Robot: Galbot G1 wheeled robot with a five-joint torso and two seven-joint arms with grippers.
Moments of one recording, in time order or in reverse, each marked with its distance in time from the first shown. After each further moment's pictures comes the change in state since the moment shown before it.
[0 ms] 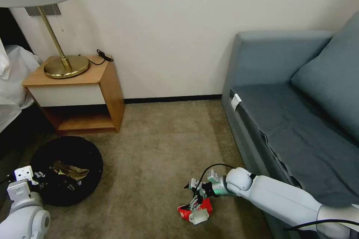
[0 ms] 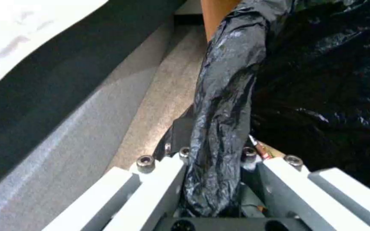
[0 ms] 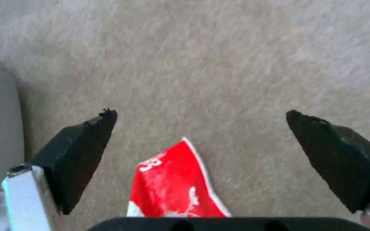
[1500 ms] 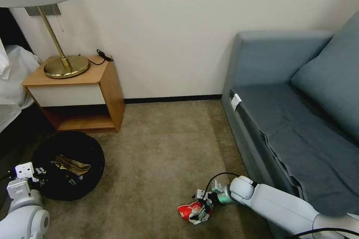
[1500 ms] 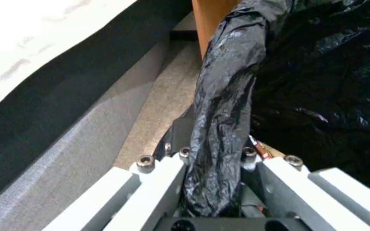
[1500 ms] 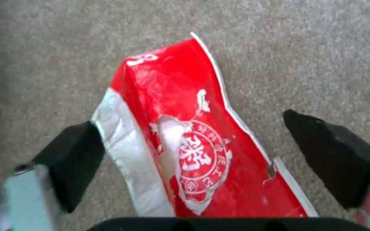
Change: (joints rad) left arm -0.005 -0.003 -0.009 -0.021 0.002 -0.027 0.018; right arm -0.060 0.061 0.005 -0.181 -0.178 0.062 -0.051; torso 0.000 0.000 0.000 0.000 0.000
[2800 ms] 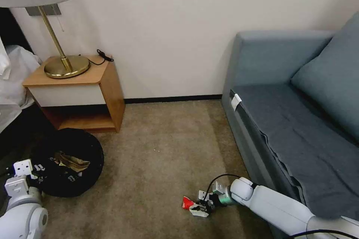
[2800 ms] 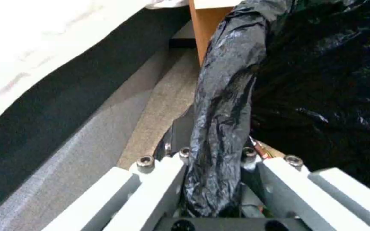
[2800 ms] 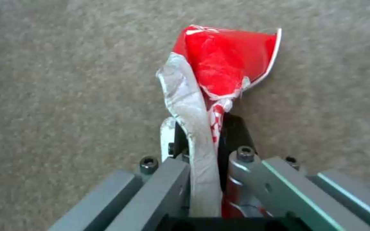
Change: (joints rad) left arm -0.009 0.017 -0.002 0.004 -0.007 -0.011 0.006; right arm -0.019 0.031 0.057 -0.073 -0.057 0.023 -0.032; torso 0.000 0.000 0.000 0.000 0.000
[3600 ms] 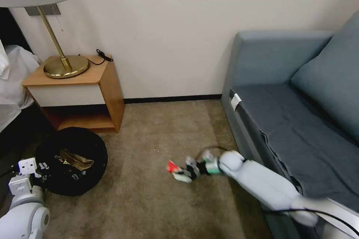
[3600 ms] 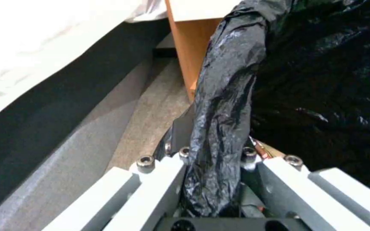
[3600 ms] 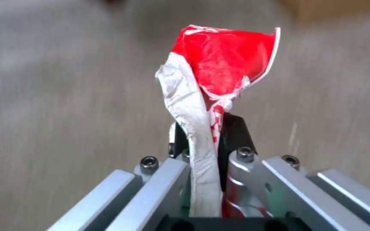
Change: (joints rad) left arm 0.001 -0.004 0.018 -0.025 0.033 -0.014 0.048; right arm 0.241 0.189 0.109 0.028 0.166 -0.013 -0.021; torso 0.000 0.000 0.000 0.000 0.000
